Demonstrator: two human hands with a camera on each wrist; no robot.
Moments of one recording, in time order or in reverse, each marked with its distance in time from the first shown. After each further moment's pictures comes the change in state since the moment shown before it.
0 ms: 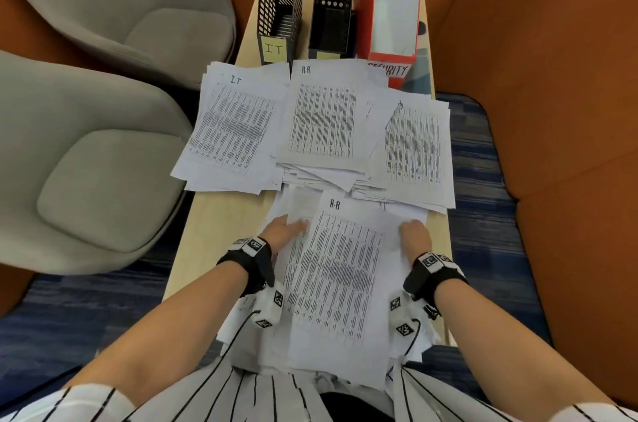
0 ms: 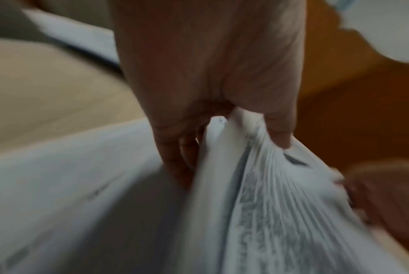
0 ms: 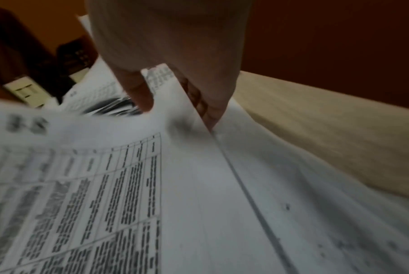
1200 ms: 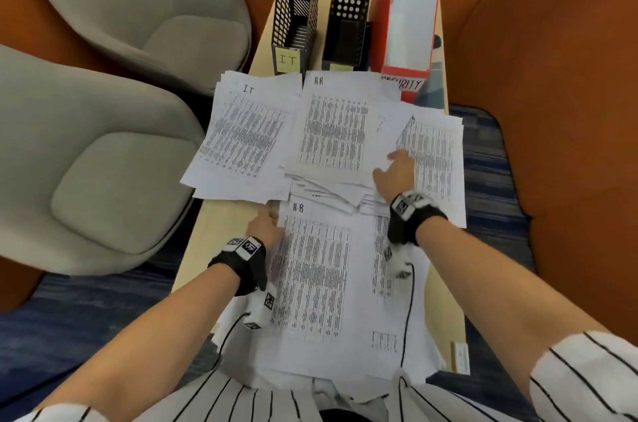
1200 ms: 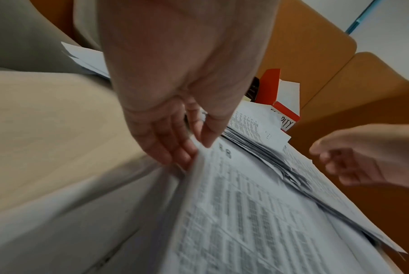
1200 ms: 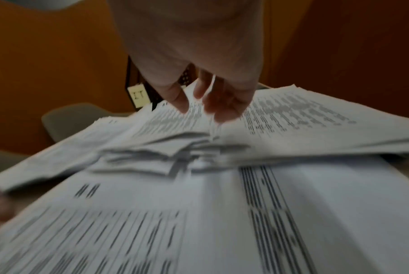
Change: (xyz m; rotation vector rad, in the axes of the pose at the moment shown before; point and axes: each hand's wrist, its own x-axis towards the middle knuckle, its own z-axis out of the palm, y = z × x) left_hand 0.008 0.006 -0.038 0.135 0.327 -0.099; right_hand 0.021 -0.154 -0.003 0.018 0.154 -0.455
